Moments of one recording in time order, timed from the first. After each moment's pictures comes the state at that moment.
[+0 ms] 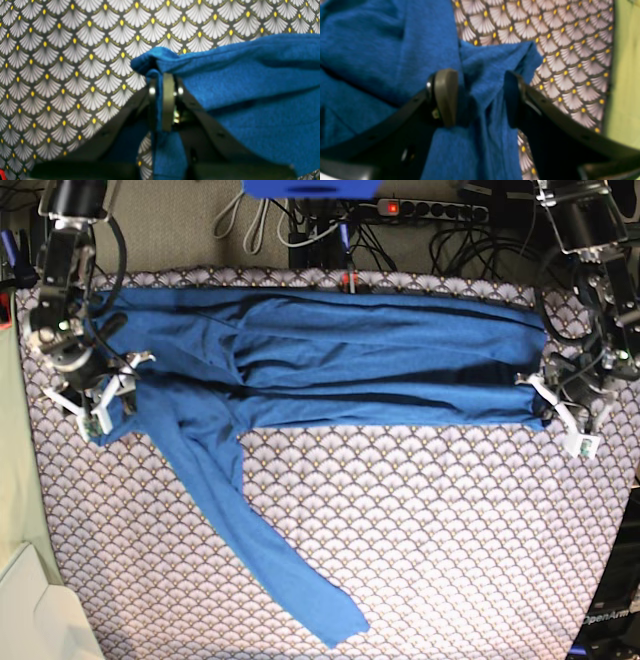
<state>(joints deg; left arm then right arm) 0.7 -20.7 -22.5 87.7 -22.7 -28.9 54.3 -7.1 14.1 18.0 90.0 -0.9 31.0 -30.9</state>
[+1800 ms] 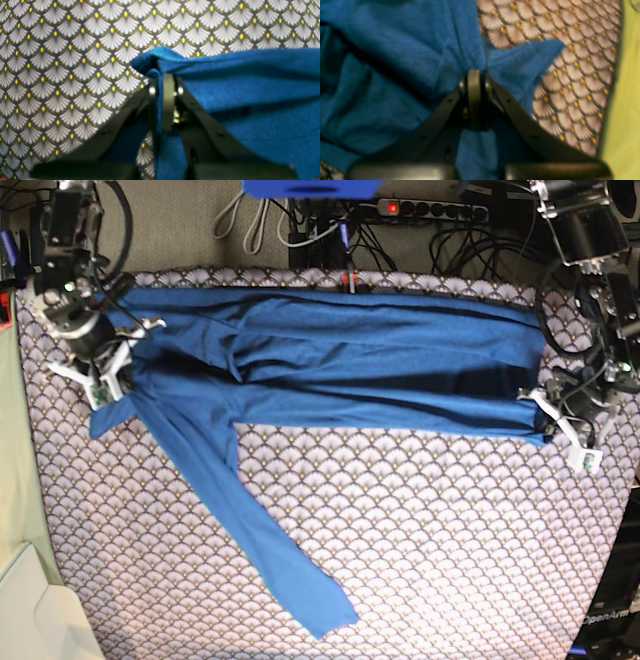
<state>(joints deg) -1.7 -20.8 -22.3 87.4 -22.6 -28.7 54.3 -17.8 13.2 17.8 102.0 -0.9 31.0 -30.6</state>
